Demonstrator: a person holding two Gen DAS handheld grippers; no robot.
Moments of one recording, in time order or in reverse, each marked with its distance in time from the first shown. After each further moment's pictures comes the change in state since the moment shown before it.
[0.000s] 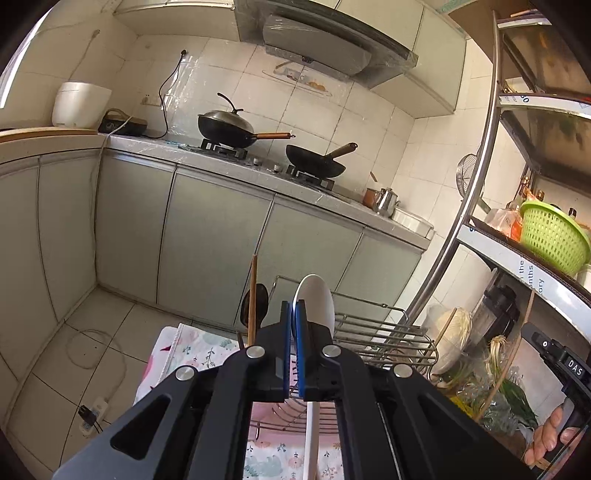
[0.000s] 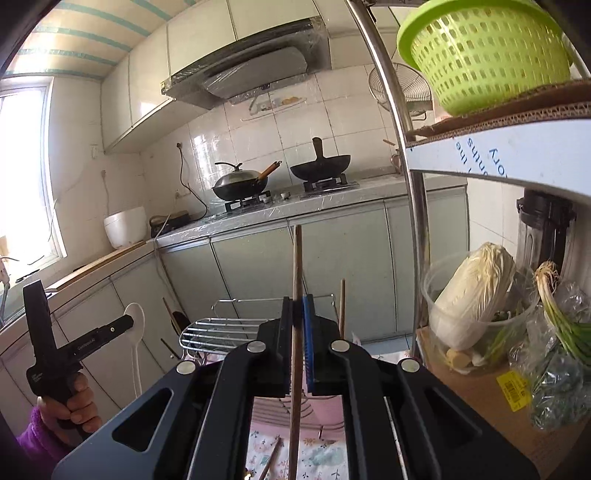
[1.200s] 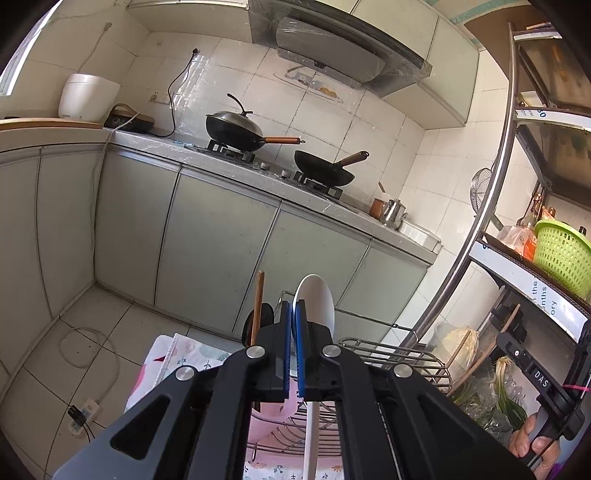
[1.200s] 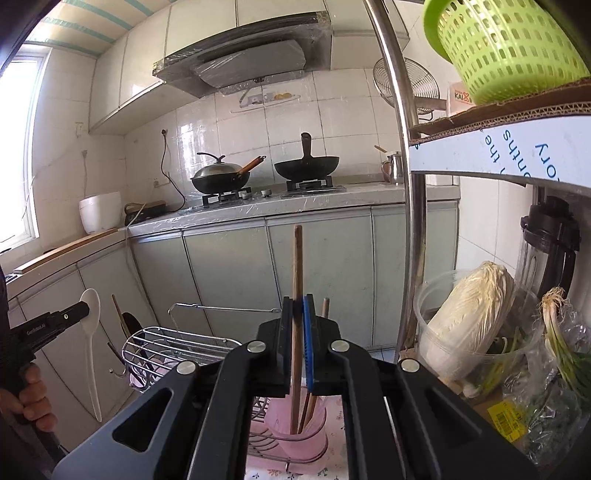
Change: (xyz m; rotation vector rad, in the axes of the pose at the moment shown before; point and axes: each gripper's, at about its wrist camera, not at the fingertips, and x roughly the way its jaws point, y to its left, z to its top) left arm 0.030 0.010 0.006 -0.046 -0.037 0.014; right arm 0.065 -0.005 -0.007 -0.079 0.001 -0.091
